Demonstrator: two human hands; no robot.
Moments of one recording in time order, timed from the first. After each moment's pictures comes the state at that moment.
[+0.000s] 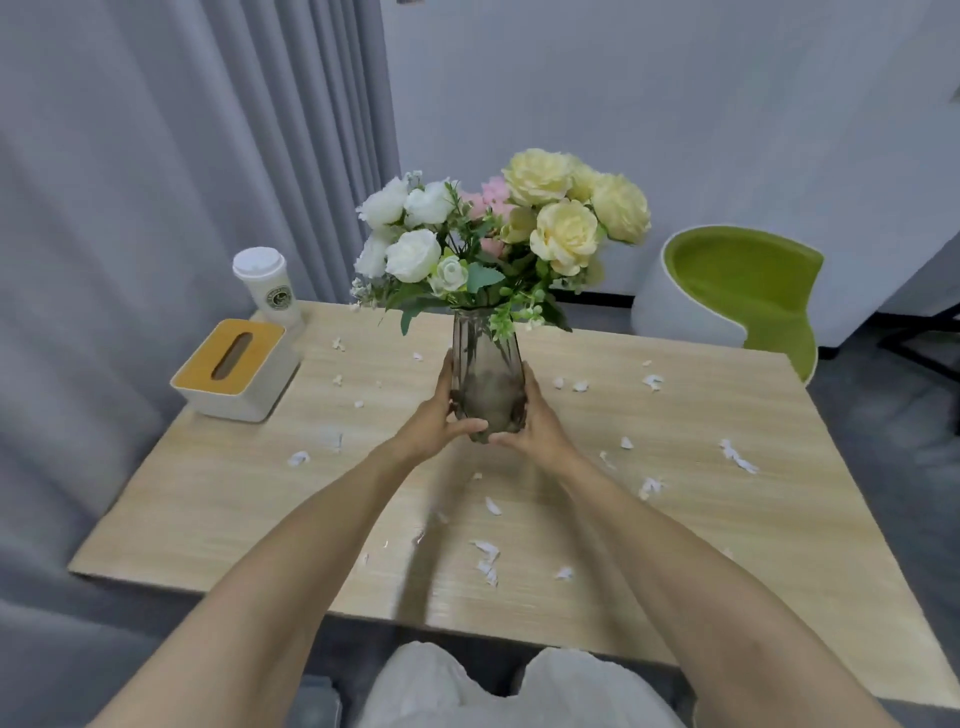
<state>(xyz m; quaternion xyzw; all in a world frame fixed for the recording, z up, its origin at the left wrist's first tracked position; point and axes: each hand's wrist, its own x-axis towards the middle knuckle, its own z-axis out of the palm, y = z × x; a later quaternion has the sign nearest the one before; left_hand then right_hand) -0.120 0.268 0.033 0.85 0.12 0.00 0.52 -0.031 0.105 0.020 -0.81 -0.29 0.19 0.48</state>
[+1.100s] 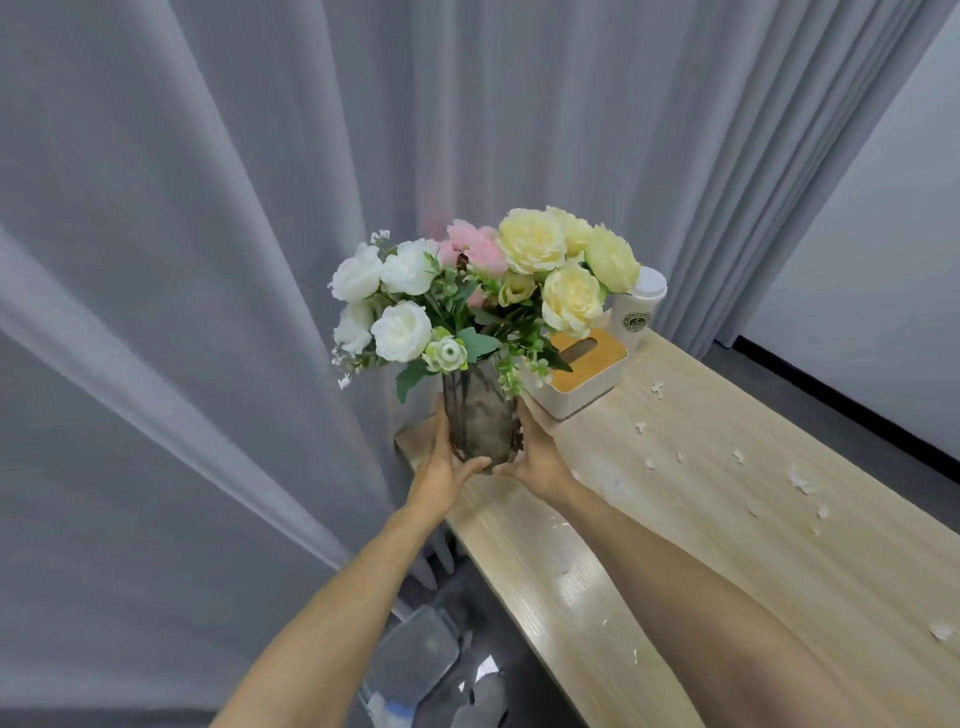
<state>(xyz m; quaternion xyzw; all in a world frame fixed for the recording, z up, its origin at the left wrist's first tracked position) -0.384 0.422 0.010 0.70 0.51 0.28 0.41 -0.221 0.408 0.012 -0.62 -0.61 0.35 0.35</state>
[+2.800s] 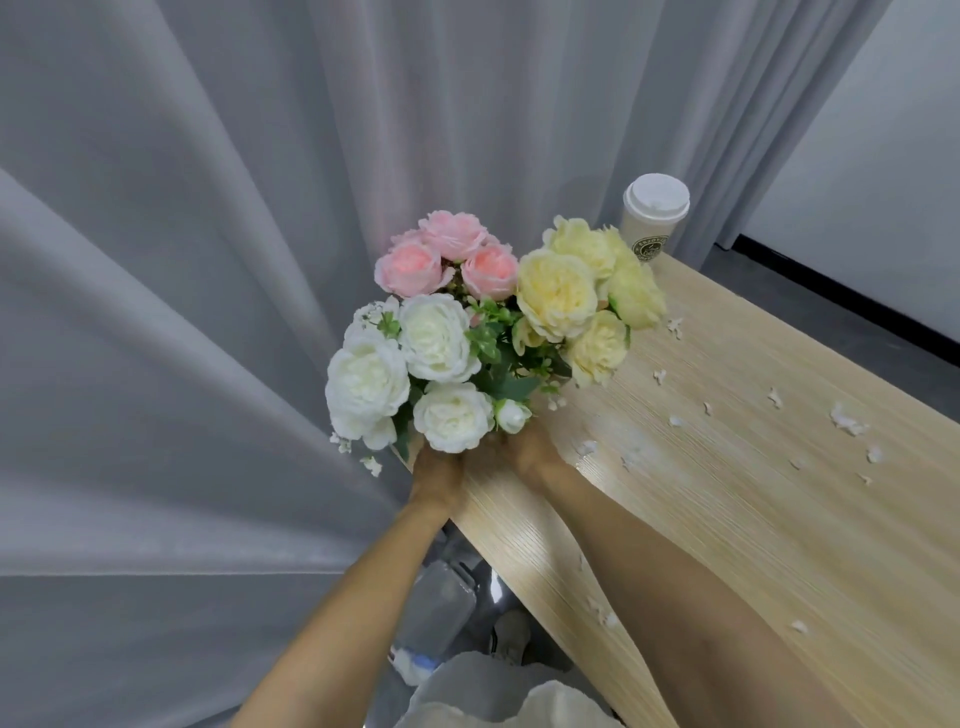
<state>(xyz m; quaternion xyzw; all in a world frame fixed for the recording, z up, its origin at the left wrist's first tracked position) -0.366 0.482 -0.086 0.68 0.64 0.09 0.35 -0.227 0.477 -0.114 -0.76 -0.50 0.37 0.20</state>
